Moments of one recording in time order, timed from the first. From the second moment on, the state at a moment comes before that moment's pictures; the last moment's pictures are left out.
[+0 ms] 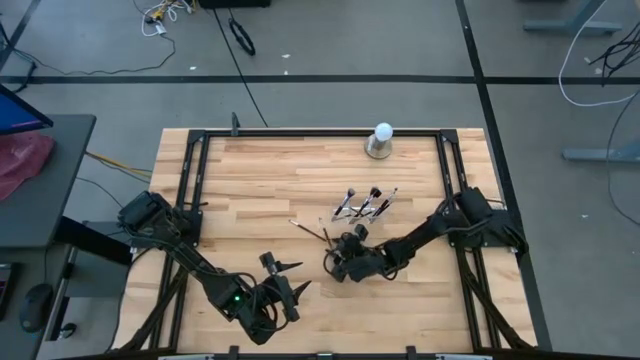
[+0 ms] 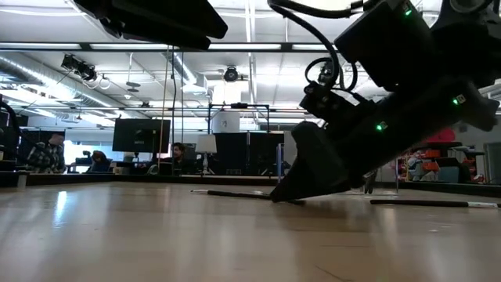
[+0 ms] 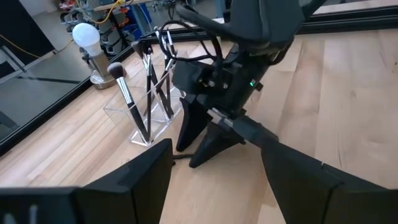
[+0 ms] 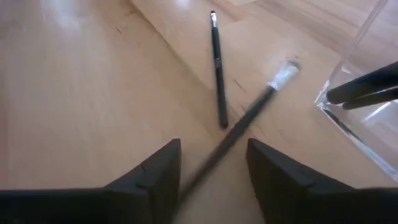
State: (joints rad) left arm -0.75 1.82 1.13 -0.16 -1.15 -0.60; right arm 0.40 2.04 0.84 0.42 0.71 0.62
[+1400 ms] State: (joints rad) left arm -0.75 1.85 0.78 0.73 -0.96 -0.19; right arm 0.80 1.74 0.83 0.48 0.89 0.29
